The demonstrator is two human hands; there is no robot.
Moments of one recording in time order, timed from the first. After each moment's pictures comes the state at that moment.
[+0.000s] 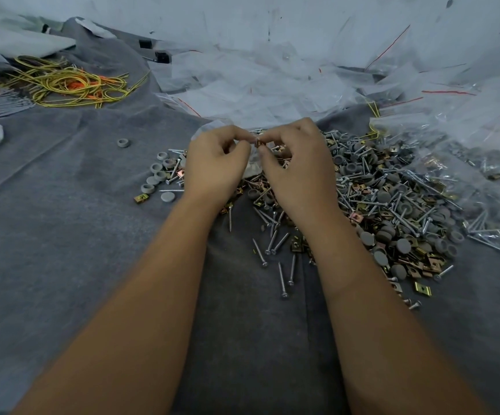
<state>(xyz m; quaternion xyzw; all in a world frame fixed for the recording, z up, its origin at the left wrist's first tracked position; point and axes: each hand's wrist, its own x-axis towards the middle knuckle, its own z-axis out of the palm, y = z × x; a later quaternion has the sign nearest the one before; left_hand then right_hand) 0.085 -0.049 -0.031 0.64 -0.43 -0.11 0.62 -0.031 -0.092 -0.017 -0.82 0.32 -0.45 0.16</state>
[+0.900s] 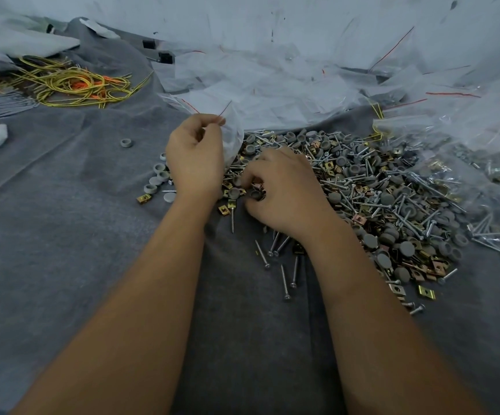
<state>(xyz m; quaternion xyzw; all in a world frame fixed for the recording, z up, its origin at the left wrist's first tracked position) 0.096 -0.050 -0.027 0.61 -0.26 -0.09 0.74 -0.029 -0.085 -0.021 -0.94 0.28 -0.19 0.02</state>
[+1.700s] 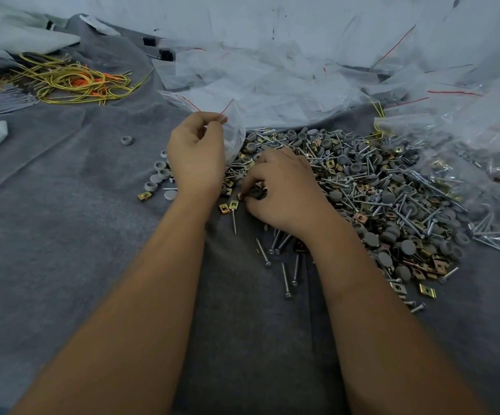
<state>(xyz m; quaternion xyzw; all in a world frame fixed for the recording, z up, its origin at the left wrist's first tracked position) 0.097 -0.051 -0.028 0.60 -0.26 -0.09 0.75 -0.028 -0.085 -0.022 -0.94 0.29 -0.17 0.06</state>
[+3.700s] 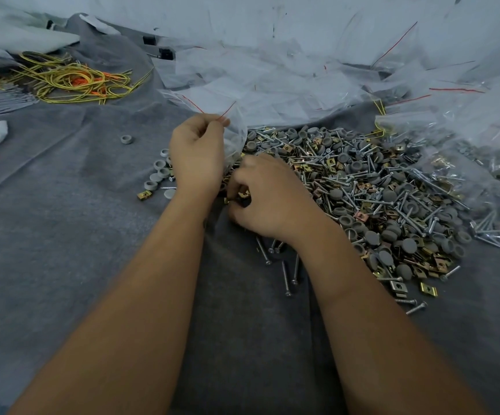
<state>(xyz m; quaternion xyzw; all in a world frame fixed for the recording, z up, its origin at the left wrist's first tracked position) 0.101 -0.053 -0.030 0.61 -0.27 -0.12 0.73 -0.019 -0.072 -0.021 -0.96 0.23 -0.16 0.07</state>
